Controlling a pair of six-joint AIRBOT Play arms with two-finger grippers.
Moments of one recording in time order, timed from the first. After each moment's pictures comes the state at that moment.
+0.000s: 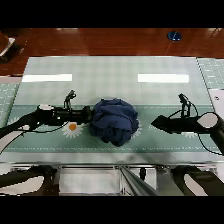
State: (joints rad) left arm -0.19 -1.41 0.57 0.15 -0.92 -0.91; right arm 0.04 -0.89 0.46 -0.98 0.94 1.57
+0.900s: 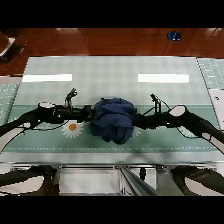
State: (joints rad) left arm -0.18 -1.42 0.61 0.16 -0.95 -0.89; right arm 0.27 -1.26 0.58 -0.57 0.81 1.29
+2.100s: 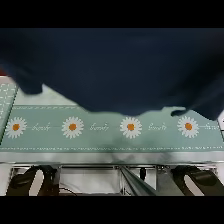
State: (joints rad) left arm 0.28 -0.50 1.45 0.89 -1.07 -1.30; right arm 0.11 -0.63 1.72 -1.41 1.40 1.54
